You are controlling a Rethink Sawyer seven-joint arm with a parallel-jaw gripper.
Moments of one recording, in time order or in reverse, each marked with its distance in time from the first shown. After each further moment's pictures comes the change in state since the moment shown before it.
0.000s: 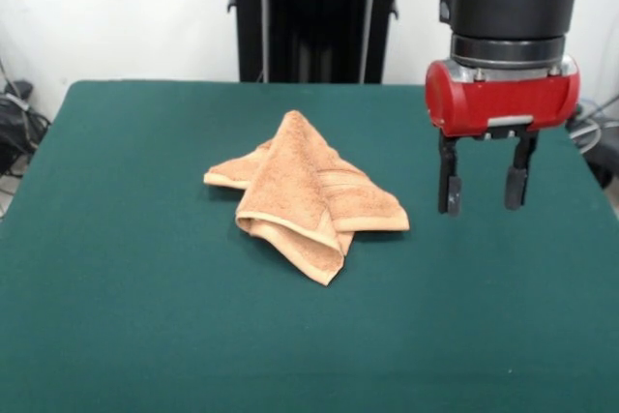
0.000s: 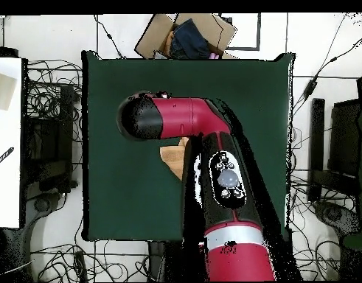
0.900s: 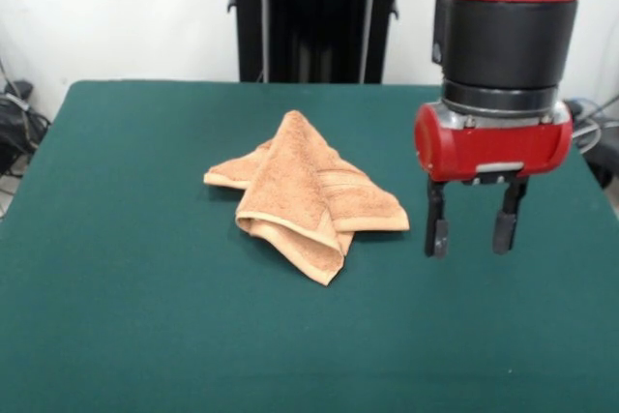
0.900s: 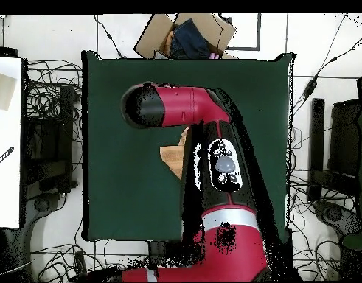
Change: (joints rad) arm 0.025 0.091 -0.041 -0.122 -0.002 0.015 0.000
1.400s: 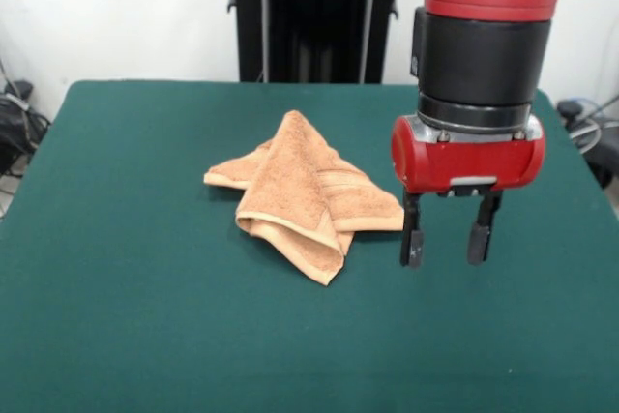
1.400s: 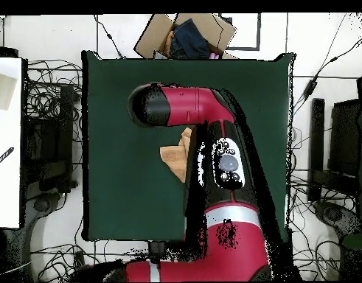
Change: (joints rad) arm 0.000 0.028 -0.023 -0.023 -0.003 0.000 0.000
